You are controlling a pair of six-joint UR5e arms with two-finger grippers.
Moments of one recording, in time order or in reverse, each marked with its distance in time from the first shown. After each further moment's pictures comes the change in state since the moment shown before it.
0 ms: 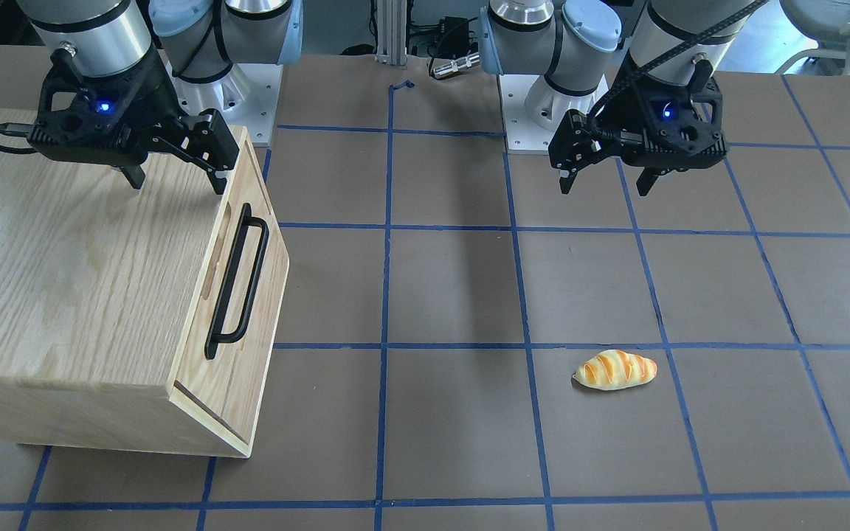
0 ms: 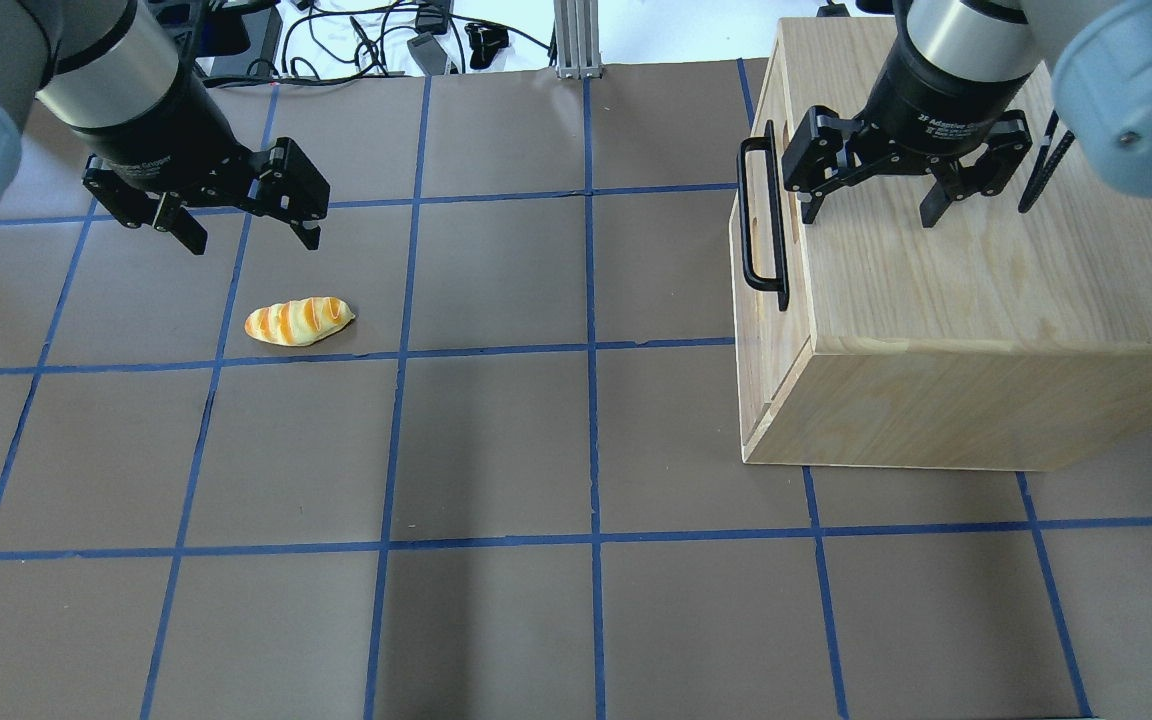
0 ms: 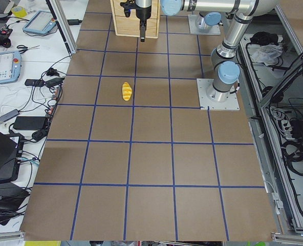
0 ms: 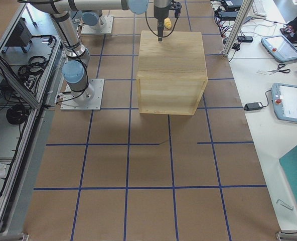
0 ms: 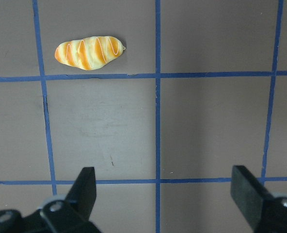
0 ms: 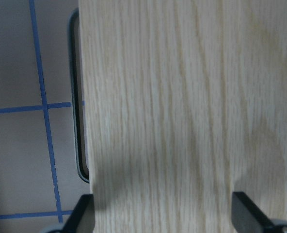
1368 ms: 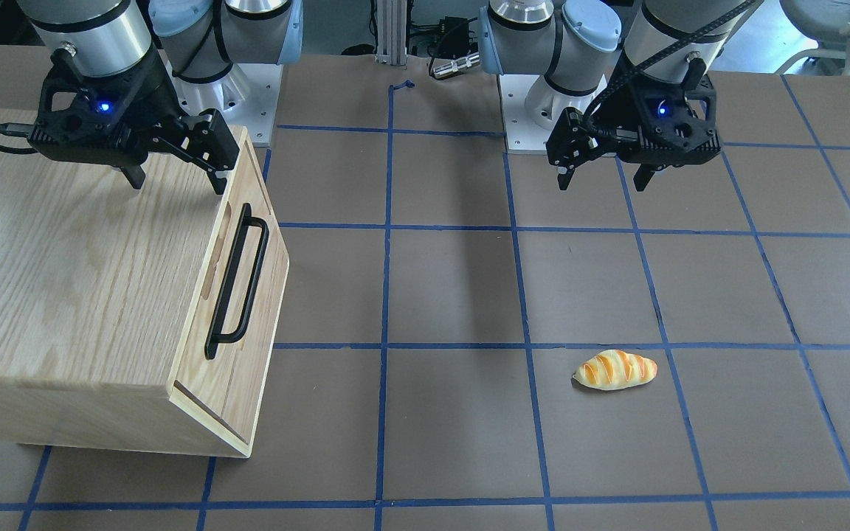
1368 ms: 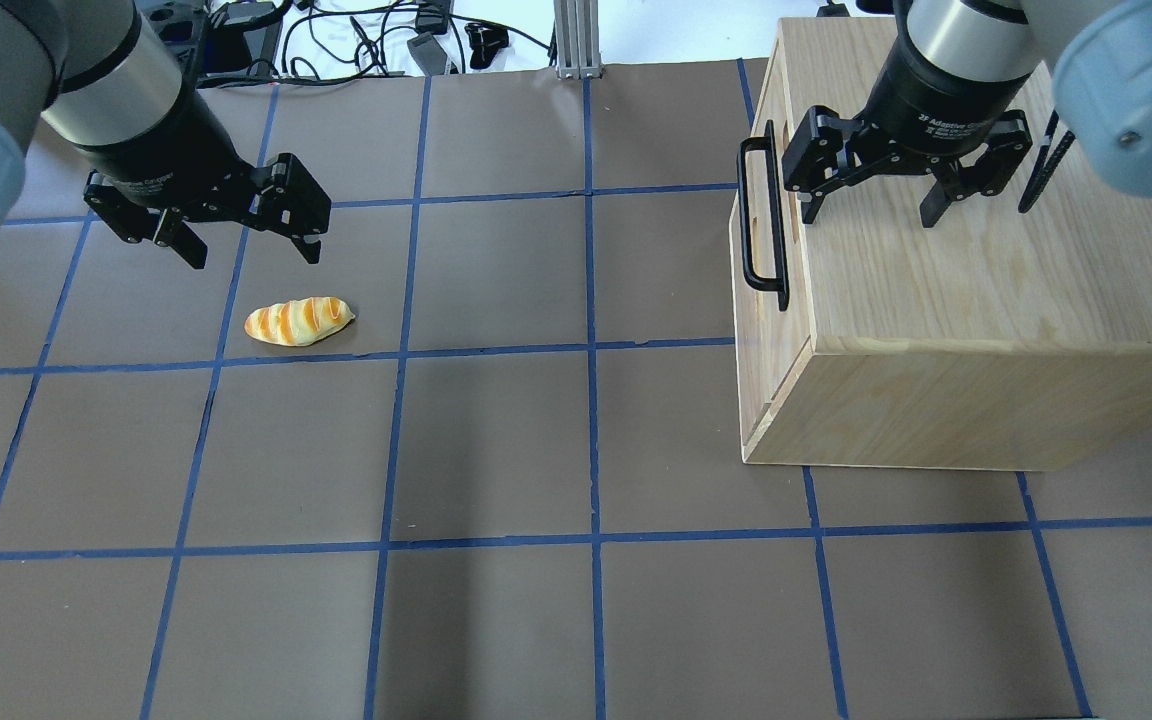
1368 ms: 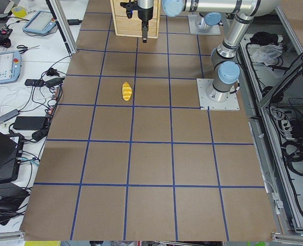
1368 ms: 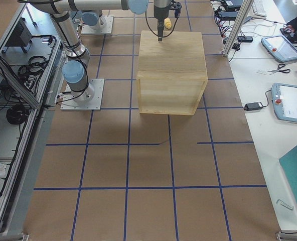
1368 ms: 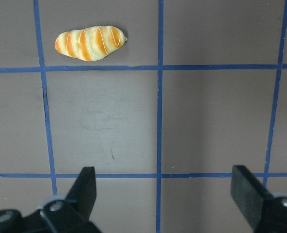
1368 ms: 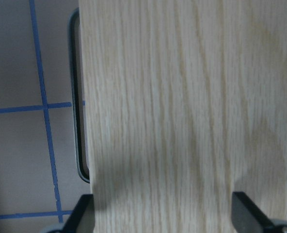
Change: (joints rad) left arm -0.002 0.016 -0.023 0.001 0.007 -0.012; right arm 0.001 0.000 0.000 0.000 0.001 0.000
